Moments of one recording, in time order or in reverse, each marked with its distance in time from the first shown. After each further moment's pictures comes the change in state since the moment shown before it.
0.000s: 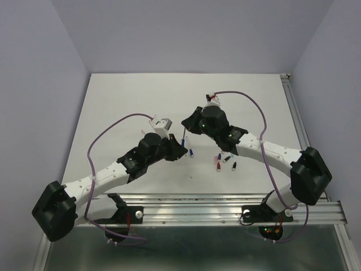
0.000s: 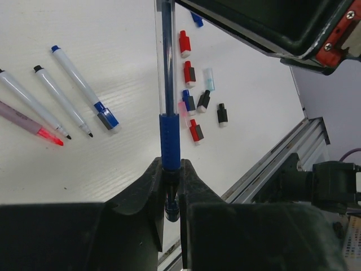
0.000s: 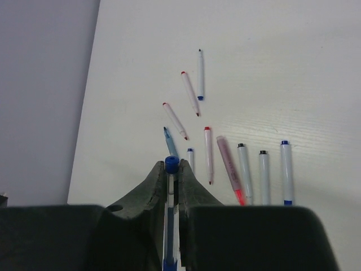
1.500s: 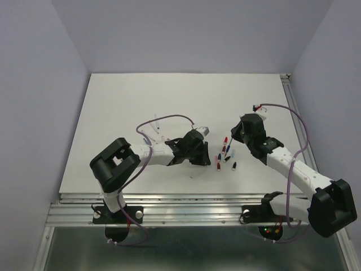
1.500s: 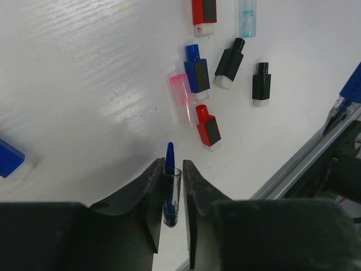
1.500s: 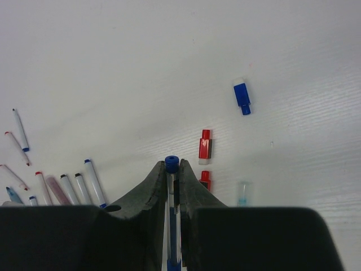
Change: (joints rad) left arm -0.162 0.675 0.376 -0.048 0.054 -0.033; right arm -0.349 -0.343 -0.303 -0.272 0.144 -0.115
